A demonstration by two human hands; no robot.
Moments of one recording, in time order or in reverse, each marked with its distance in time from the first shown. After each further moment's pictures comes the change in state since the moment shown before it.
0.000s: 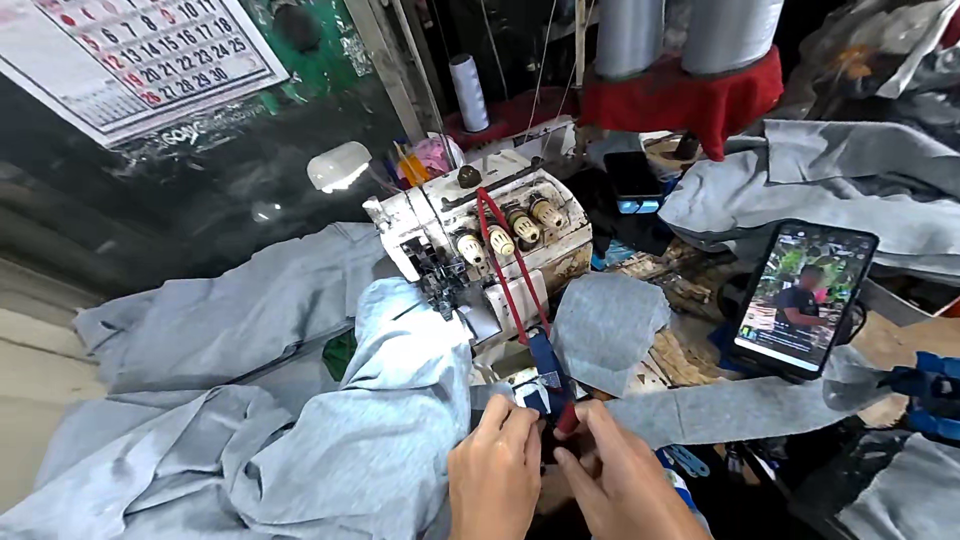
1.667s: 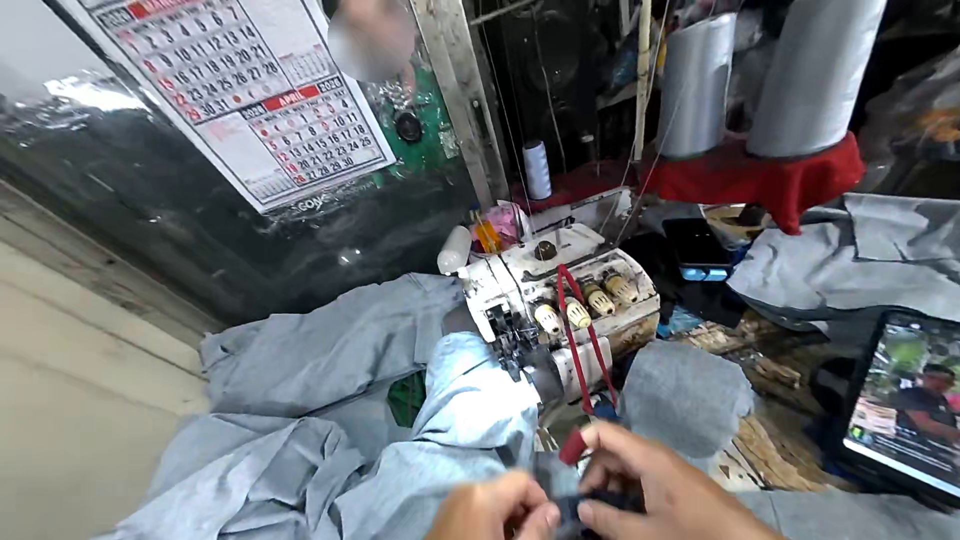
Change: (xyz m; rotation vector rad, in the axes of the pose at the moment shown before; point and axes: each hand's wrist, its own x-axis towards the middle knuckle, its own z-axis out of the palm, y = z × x) left_hand 0.031 -0.041 -0.111 -0.487 -0.466 -0.110; right_hand 0.084 -0.042 -0.028 0.252 -0.447 -0.238
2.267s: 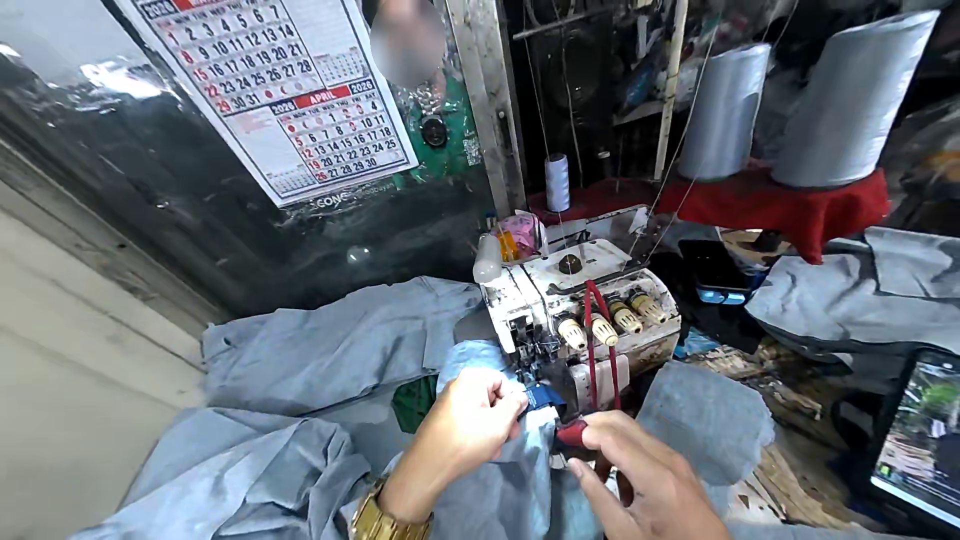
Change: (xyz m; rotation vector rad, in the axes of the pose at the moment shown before) left_hand 0.091 -0.017 -0.063 -0.139 0.029 -0.275; right_hand 0.025 0.001 0.027 -0.414 0.438 -0.228
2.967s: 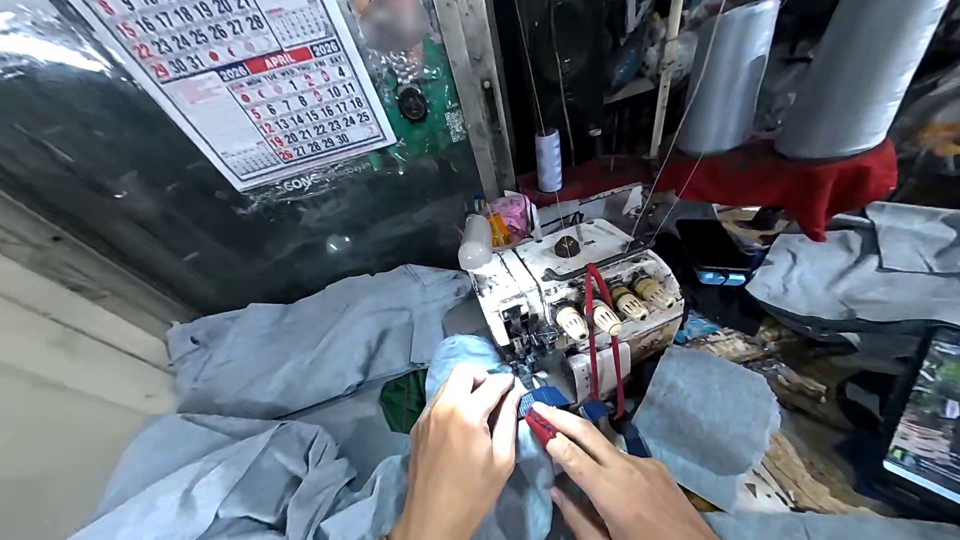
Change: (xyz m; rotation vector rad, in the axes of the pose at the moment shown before) left_hand -0.004 -0.038 0.037 0.600 0.640 0.421; right_hand 0.002 0.000 0.017 -0.226 -0.277 -0.065
